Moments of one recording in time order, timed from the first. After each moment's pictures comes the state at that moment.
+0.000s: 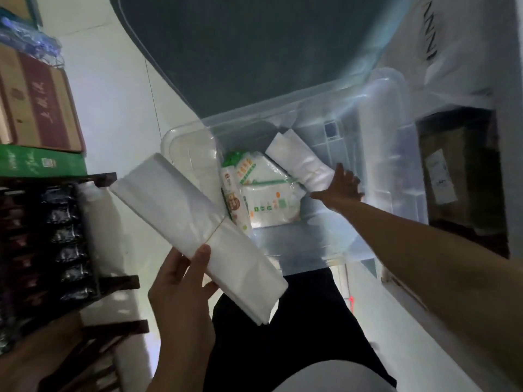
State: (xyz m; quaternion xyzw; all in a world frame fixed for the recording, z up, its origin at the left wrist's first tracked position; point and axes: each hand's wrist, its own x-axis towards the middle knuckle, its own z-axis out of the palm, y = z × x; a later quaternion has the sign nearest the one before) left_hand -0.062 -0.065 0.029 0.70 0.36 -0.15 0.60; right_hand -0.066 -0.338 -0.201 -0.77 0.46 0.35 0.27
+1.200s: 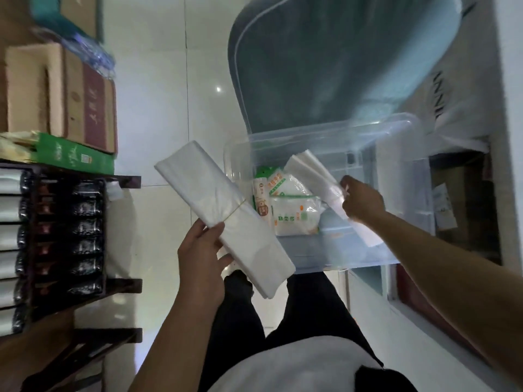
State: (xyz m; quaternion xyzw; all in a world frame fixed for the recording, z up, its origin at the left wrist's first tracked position) left_hand -0.020 -0.004 0.068 0.60 0.39 -0.22 0.67; right_hand -0.047 -0.314 -0.088 -0.91 0.27 0.26 0.20
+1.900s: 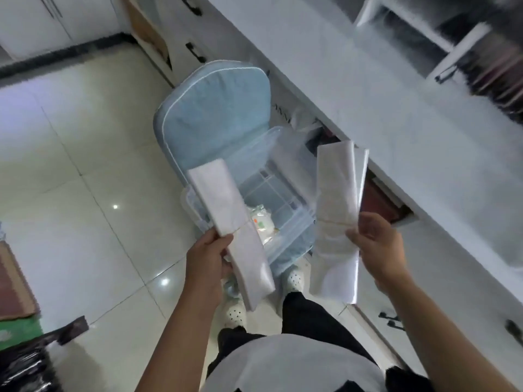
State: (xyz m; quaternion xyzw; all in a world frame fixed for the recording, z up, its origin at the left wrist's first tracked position) left_hand -0.011 0.072 0.128 0.60 0.05 -0.49 0.63; right_hand -0.243 -0.089 0.165 -0.61 0.58 -0.26 0.47
